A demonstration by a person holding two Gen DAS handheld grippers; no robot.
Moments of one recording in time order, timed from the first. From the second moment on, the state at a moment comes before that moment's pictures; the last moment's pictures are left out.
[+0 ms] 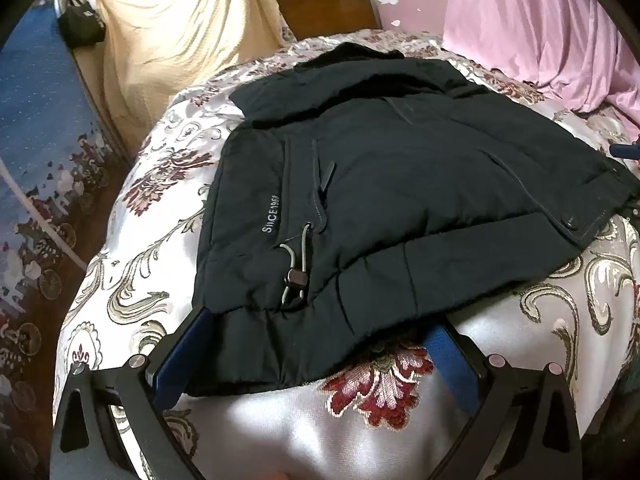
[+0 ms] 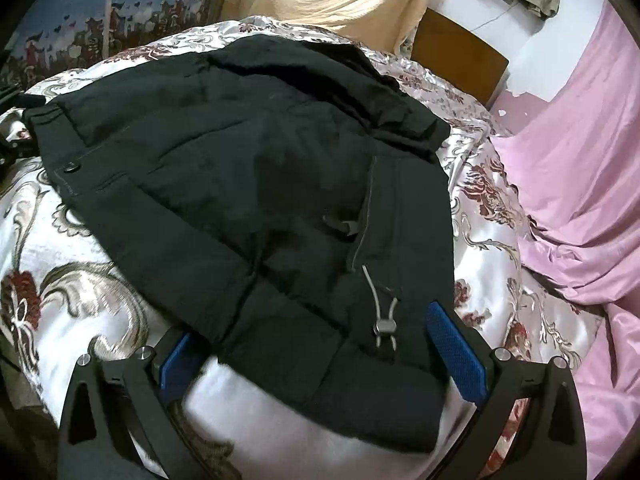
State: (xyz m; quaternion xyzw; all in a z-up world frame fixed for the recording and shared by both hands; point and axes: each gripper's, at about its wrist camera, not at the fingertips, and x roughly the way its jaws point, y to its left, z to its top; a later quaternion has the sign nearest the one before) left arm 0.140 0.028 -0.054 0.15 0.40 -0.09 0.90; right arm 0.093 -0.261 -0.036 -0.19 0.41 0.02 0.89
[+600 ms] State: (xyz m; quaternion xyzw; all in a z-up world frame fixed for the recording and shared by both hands) left arm 0.132 0.009 -0.050 0.21 0.34 -0.06 0.92; right arm 0.082 -0.238 -0.036 -0.26 0.33 -0.03 0.91
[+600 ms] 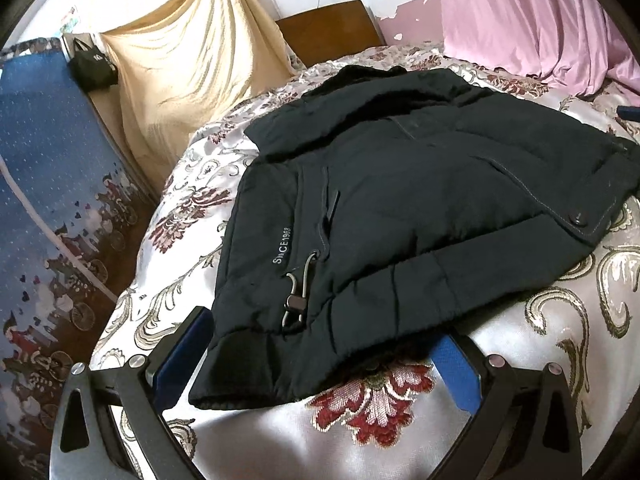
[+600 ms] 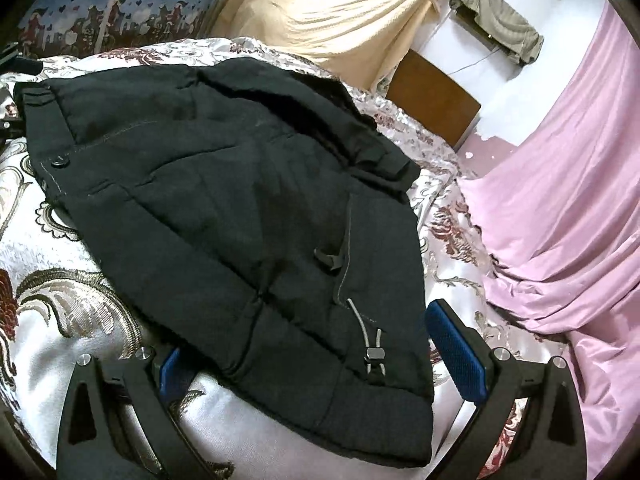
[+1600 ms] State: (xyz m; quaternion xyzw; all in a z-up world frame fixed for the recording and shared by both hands) left arm 0.107 -0.009 -0.045 0.27 0.25 -0.02 0.93; right arm 0.060 -0.199 -0.034 -0.37 0.26 -0.03 0.89
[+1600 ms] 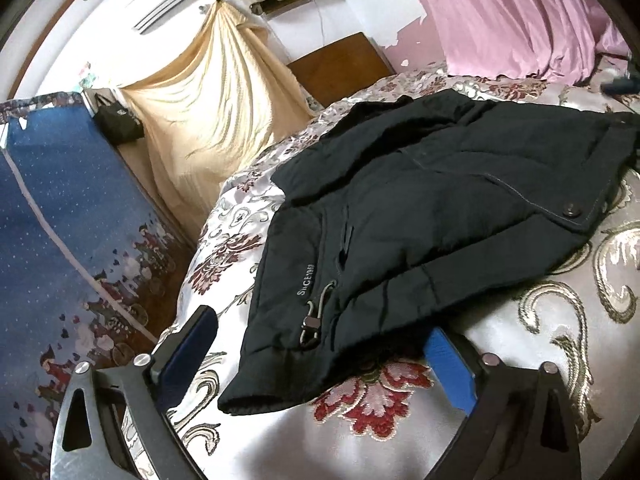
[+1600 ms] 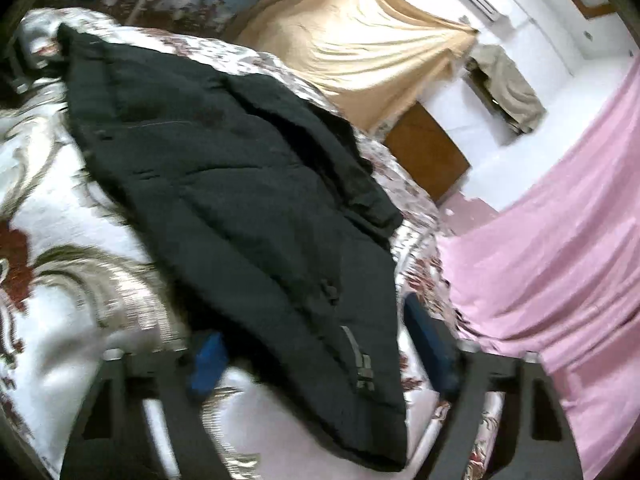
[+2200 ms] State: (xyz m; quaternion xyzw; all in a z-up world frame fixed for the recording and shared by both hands) left arm 0.120 -0.017 -0.054 0.26 0.32 -0.09 0.91; right arm 0.076 -0.230 -0.042 -0.20 0.35 0.04 0.92
